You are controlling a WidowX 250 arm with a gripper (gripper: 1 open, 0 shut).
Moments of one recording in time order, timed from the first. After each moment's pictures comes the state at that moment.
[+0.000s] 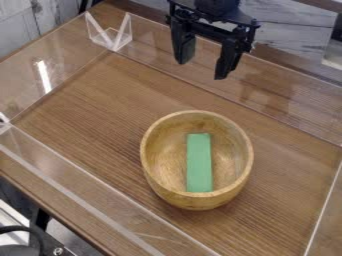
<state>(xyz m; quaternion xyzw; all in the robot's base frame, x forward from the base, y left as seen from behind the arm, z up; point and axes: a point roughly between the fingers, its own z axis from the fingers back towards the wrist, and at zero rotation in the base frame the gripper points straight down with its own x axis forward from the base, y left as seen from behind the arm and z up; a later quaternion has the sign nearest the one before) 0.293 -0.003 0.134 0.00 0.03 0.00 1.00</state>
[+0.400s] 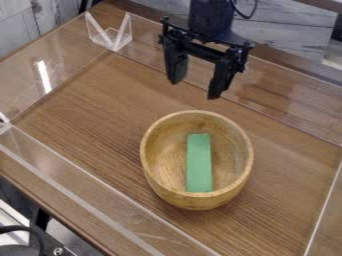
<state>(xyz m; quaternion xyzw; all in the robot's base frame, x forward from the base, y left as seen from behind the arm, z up) 0.267 -0.012 0.133 -0.01 0.05 0.02 1.00</state>
